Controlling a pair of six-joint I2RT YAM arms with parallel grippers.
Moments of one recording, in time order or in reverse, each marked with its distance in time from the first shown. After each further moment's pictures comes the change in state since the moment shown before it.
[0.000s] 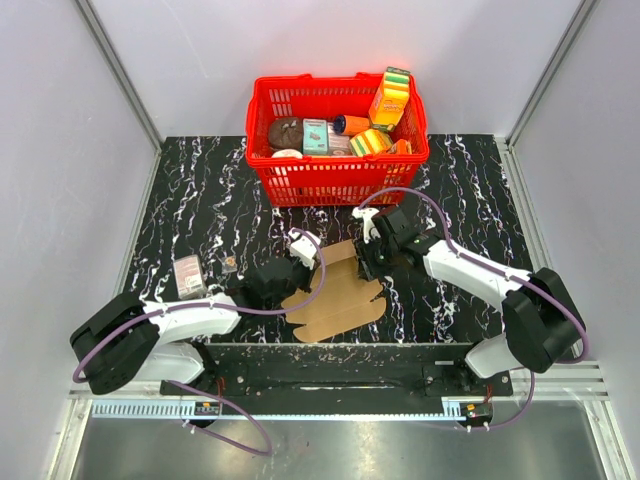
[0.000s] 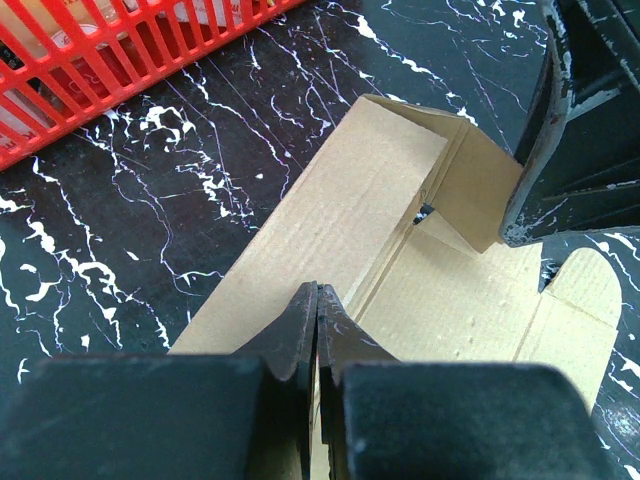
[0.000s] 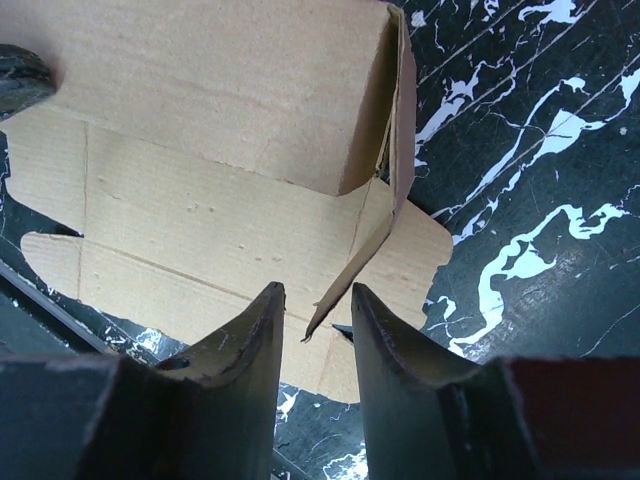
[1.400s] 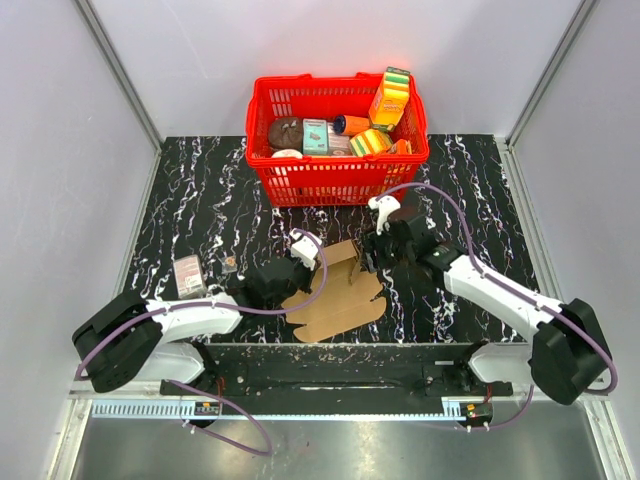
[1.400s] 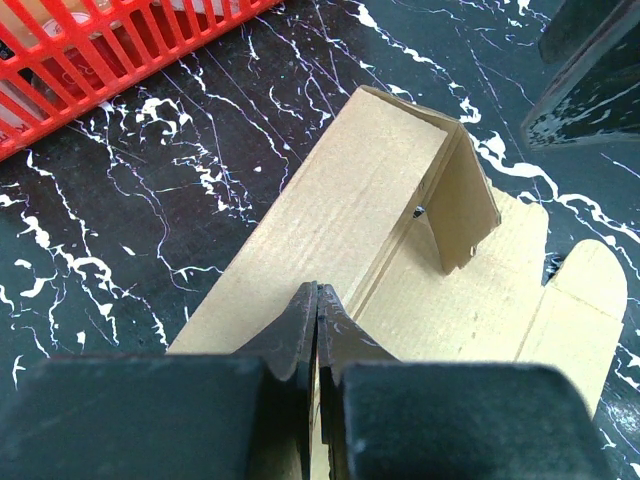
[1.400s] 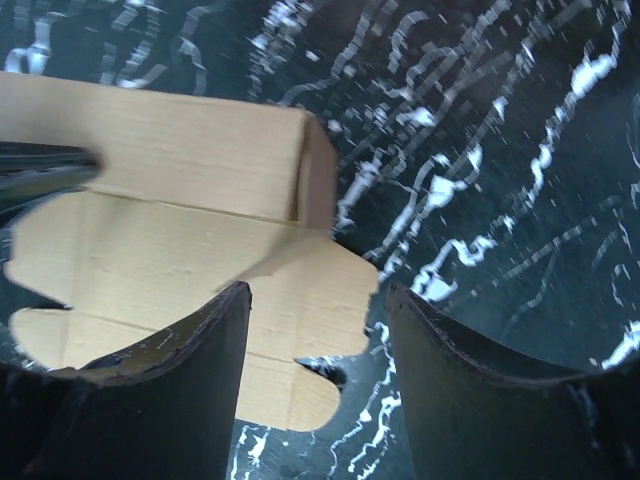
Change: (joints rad) left arm 0.000 0.017 0.000 0.001 0.000 0.000; right arm -0.002 -0.212 -0.086 0.159 0.120 -0.006
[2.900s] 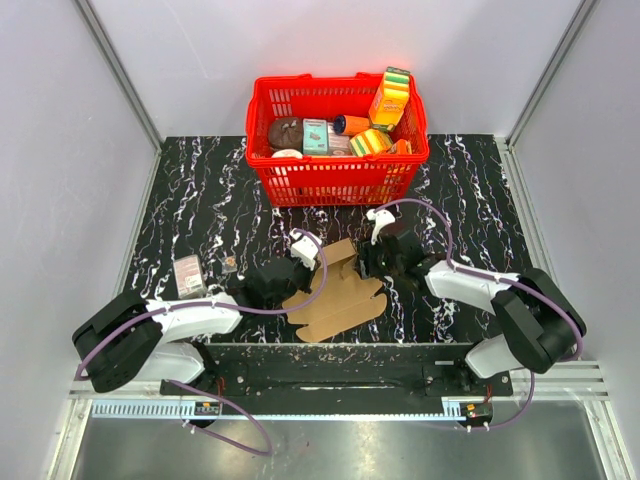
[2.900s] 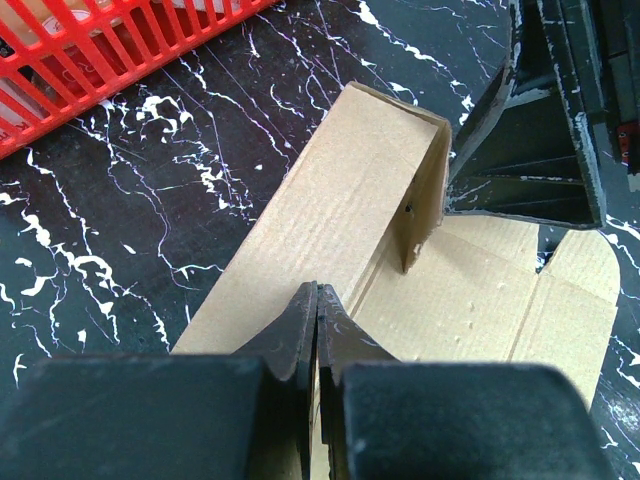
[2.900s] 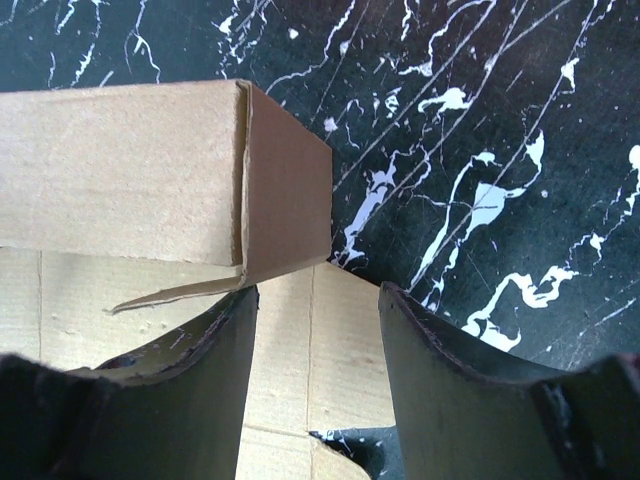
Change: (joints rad) left arm 0.000 0.000 0.001 -0.005 0.001 0.000; right arm -0.007 0.208 -0.169 0.352 0.031 0.131
